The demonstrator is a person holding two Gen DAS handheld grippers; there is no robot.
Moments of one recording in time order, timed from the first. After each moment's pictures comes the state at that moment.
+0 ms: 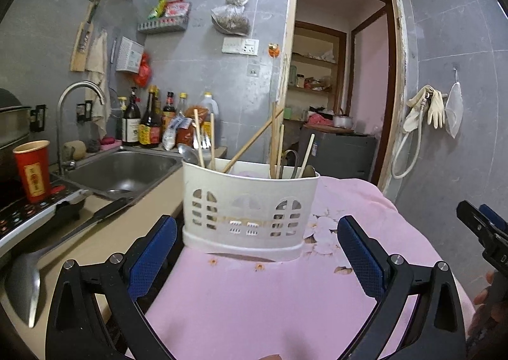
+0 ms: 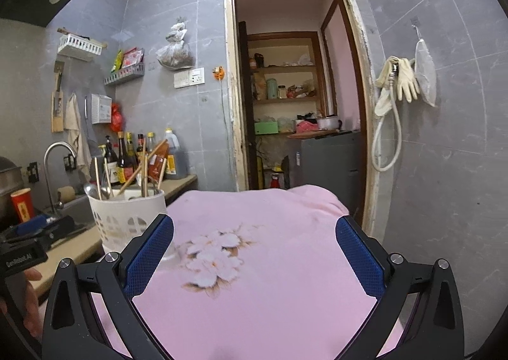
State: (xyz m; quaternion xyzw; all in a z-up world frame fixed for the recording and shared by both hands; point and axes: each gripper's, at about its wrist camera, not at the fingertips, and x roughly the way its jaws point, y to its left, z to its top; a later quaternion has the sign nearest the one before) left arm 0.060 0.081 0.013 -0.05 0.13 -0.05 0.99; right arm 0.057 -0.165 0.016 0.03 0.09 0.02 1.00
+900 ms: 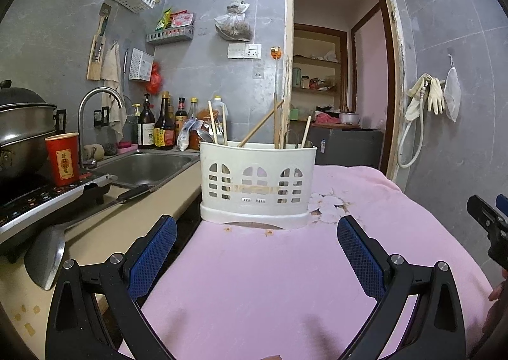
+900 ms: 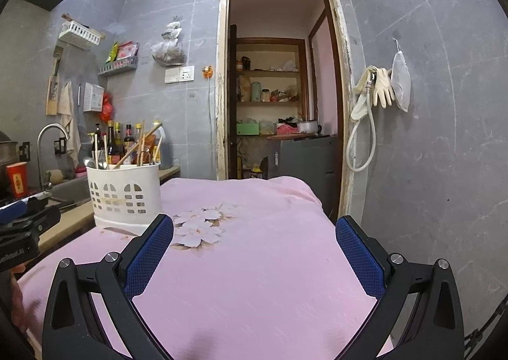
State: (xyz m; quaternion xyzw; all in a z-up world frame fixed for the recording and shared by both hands) left arm 0.012 0.074 -0.015 -0.02 0.12 -0.03 0.99; right arm 0.003 -0.162 -0.012 0.00 0.08 -0.02 1.00
